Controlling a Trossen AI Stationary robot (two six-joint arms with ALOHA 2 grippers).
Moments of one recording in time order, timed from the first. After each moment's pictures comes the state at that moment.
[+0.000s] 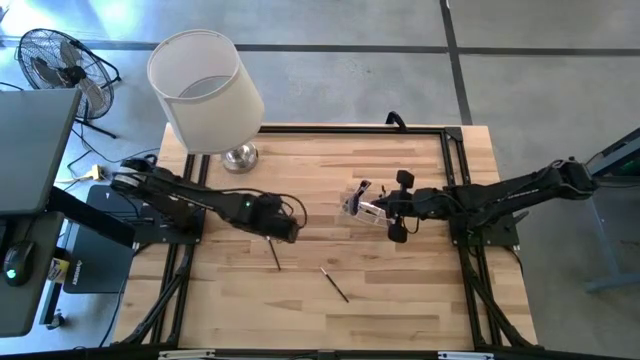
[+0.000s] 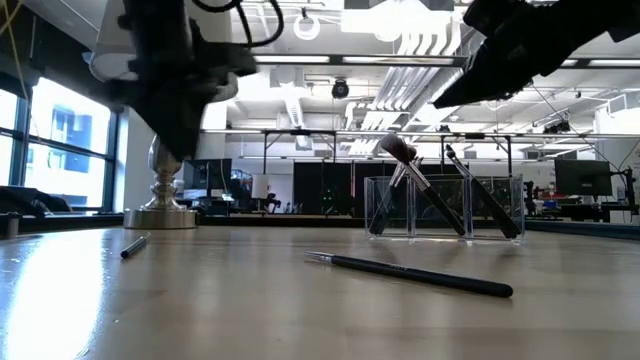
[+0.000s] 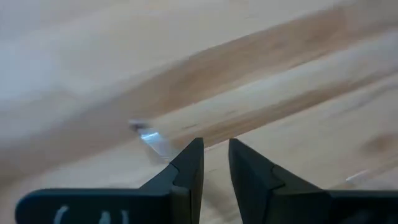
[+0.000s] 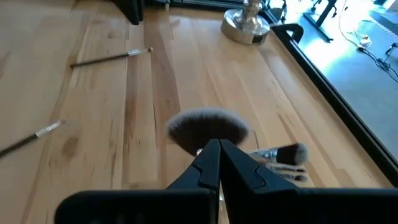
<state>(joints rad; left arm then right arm) -0.21 1.56 1.14 -0.95 -0.27 -1.42 0.13 0.99 0.53 -0.04 0.36 0.02</state>
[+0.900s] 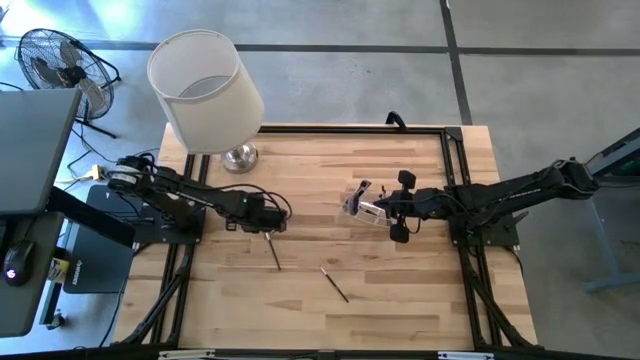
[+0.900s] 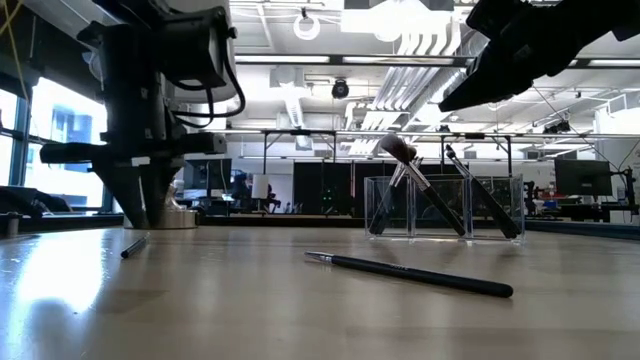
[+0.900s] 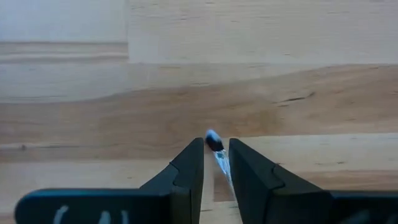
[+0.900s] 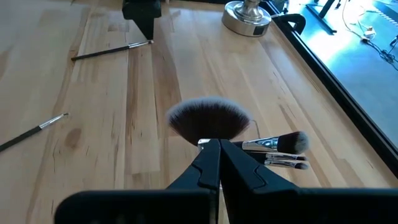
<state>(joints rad) -0.12 1.52 0.82 -0.72 -0.17 -1.67 0.13 0.97 0.53 -0.09 0.36 0.05</state>
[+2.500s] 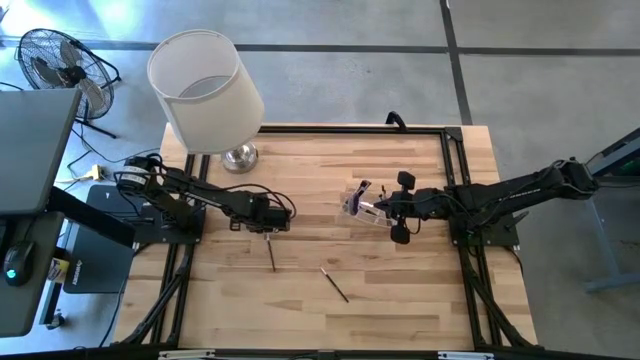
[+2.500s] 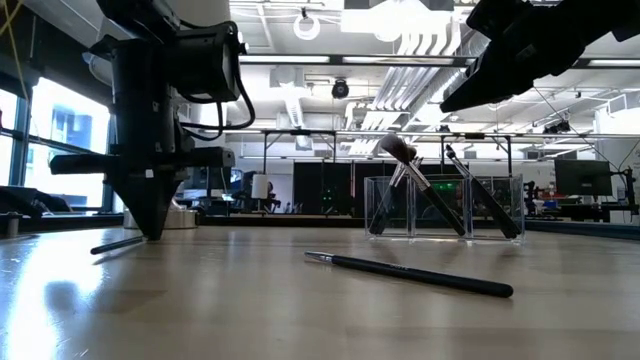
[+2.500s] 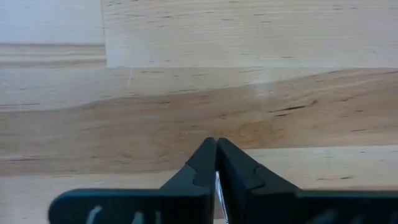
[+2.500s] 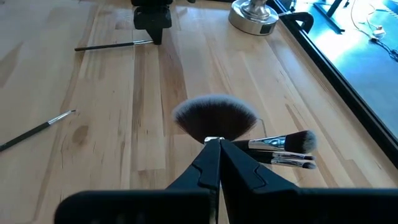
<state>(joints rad) -0.09 1.62 0.82 -0.67 -0.13 -1.65 0.13 0.97 0.53 -0.09 0.33 0.04</state>
